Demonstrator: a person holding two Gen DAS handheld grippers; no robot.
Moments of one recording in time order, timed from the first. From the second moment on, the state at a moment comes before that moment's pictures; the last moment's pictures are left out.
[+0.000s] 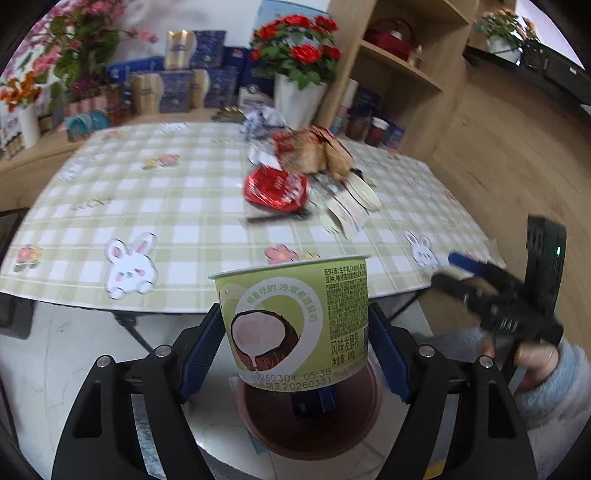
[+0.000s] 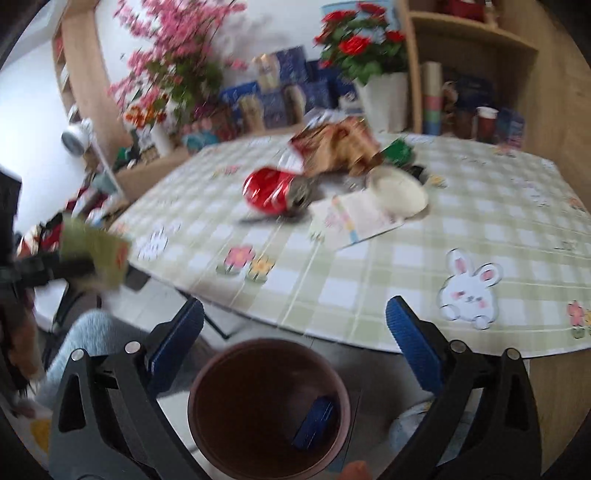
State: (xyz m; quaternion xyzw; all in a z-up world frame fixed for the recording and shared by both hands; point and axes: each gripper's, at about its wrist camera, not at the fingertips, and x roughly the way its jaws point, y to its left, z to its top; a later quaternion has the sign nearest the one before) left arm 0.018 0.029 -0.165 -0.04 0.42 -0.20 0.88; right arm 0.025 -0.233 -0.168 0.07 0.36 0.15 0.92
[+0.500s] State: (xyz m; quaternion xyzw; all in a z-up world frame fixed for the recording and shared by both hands) left arm 0.025 -0.046 -0.283 0.16 0.55 -0.26 0.78; right arm 0.019 -0.291 -0.170 0.15 0.34 0.08 0.93
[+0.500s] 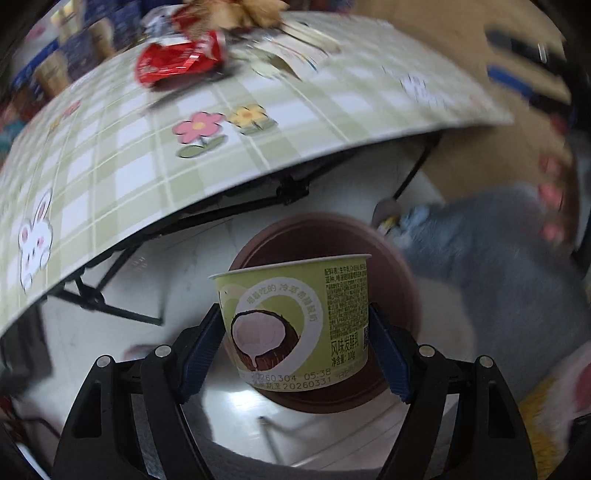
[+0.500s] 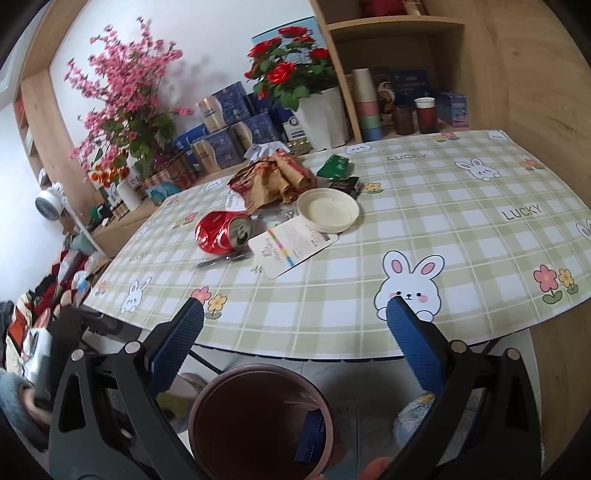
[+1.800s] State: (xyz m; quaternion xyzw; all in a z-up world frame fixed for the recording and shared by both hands) left arm 0.128 0.048 -0.161 -0.04 0.38 -0.14 0.92; right arm 0.041 -0.299 -0.186 0.15 0.38 0.00 0.92
